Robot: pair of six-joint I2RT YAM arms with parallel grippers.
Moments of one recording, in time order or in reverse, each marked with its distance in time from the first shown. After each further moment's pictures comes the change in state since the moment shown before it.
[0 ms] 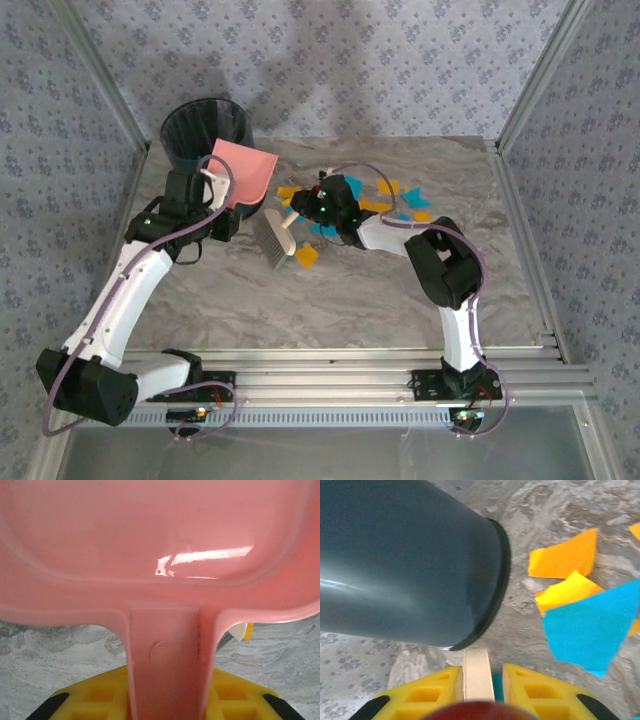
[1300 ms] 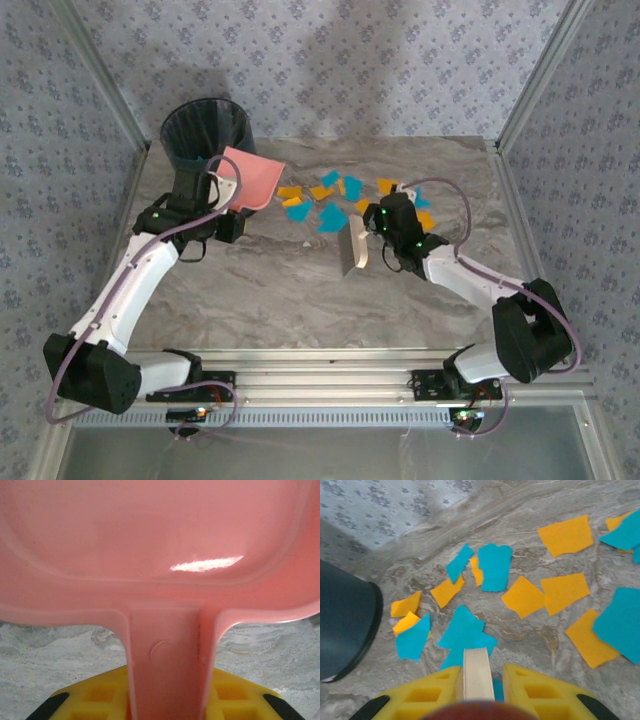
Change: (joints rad) left arm 0.000 0.063 0.000 -0.016 0.046 0.011; right arm -0.145 -0.618 -0.462 -0.261 0.341 -0.201
